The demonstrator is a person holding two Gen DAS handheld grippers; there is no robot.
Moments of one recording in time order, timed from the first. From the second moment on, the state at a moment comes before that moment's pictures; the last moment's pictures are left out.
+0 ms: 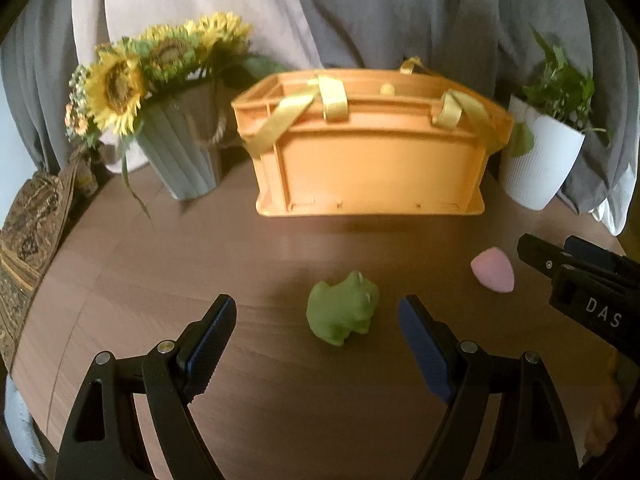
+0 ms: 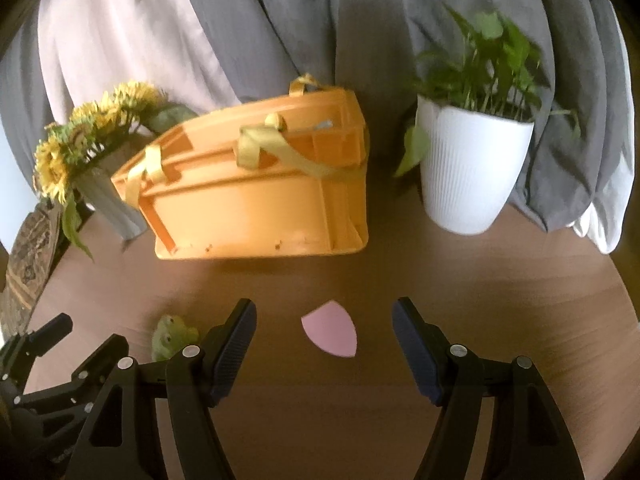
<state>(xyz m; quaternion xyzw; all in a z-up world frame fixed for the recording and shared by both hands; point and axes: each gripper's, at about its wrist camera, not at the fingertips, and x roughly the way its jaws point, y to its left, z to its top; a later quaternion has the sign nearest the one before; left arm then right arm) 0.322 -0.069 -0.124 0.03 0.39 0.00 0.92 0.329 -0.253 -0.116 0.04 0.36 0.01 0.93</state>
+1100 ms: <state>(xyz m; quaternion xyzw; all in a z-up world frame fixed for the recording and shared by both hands) 0.372 -0.077 -0.186 0.03 0.44 -0.02 0.90 0.376 -0.255 -0.179 0.03 0.43 0.03 0.90</state>
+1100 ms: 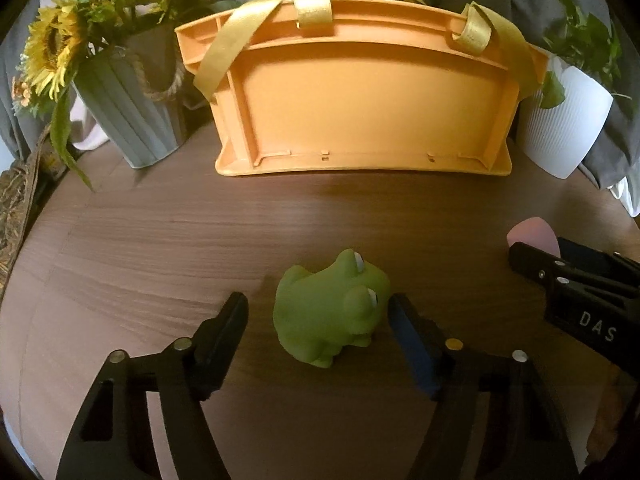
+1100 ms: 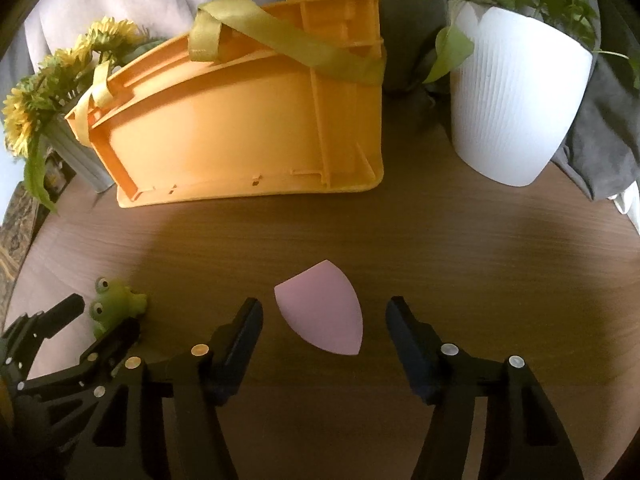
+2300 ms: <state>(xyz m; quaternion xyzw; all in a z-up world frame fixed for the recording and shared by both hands) 0.336 -0.055 -0.108 0.02 0.36 -0.06 0.93 0.332 -0.222 -0.112 0.03 0.37 0.05 0.93</state>
